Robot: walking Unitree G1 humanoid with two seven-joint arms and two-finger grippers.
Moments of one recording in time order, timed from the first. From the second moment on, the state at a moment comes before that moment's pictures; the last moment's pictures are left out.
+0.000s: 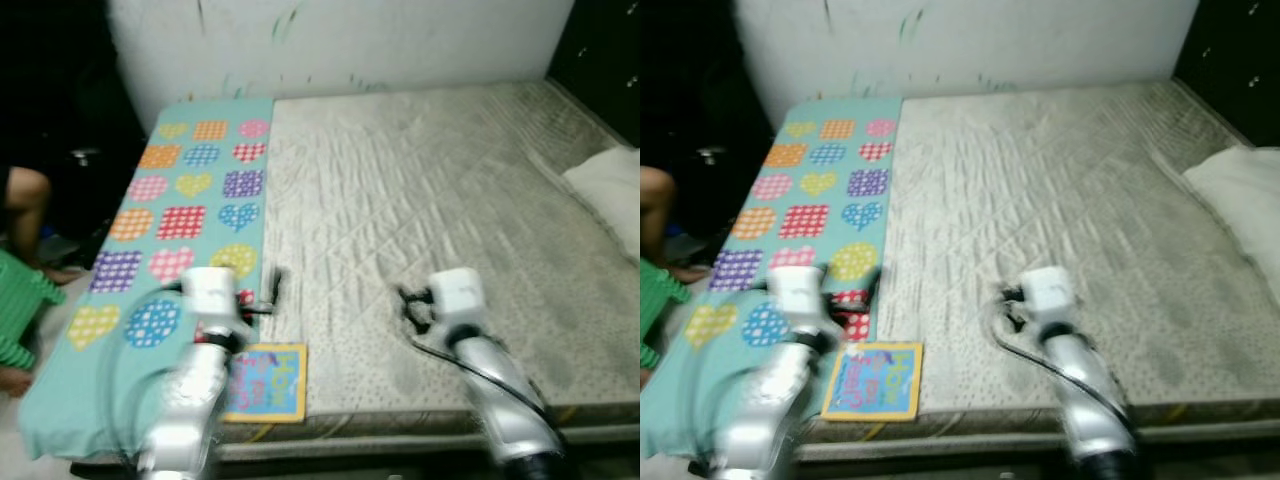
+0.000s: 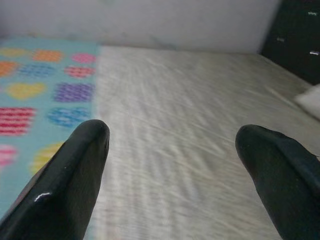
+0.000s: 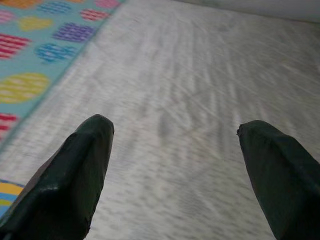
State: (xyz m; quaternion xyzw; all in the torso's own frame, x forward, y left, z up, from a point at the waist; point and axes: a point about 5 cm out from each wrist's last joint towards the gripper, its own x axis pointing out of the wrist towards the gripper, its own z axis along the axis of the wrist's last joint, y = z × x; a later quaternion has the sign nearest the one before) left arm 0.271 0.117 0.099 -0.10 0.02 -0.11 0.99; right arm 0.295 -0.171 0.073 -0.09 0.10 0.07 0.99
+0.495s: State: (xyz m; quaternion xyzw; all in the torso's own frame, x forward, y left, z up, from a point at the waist) left arm 0.270 0.133 0.092 -0.09 0.04 -0.08 0.99; right arm 0.296 -0.160 0.073 -0.08 0.09 0.08 0.99
